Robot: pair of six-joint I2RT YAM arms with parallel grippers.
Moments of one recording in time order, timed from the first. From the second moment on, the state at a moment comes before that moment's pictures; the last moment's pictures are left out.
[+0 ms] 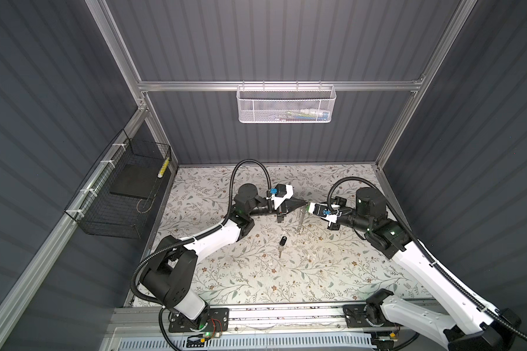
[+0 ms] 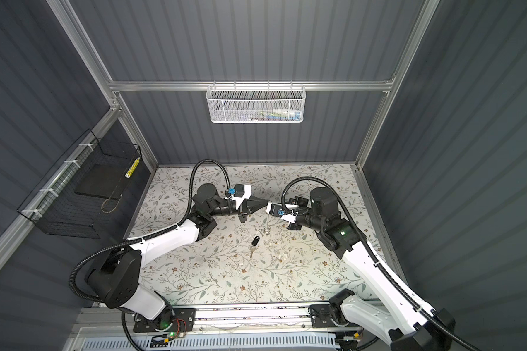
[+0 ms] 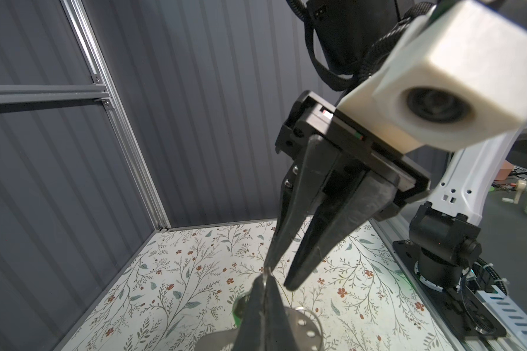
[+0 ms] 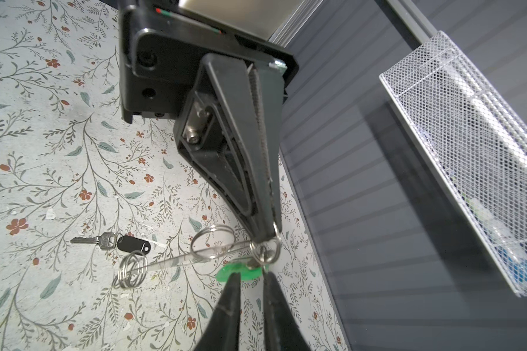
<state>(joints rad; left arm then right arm) -0.66 1.57 0.99 0.70 0.90 0.10 0.50 1.01 0.96 -0.35 -0.38 -0.91</state>
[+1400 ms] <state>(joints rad) -0.66 1.57 1.01 0.67 0.87 0.12 0.52 1.03 0.96 -0.29 -0.29 -0.88</state>
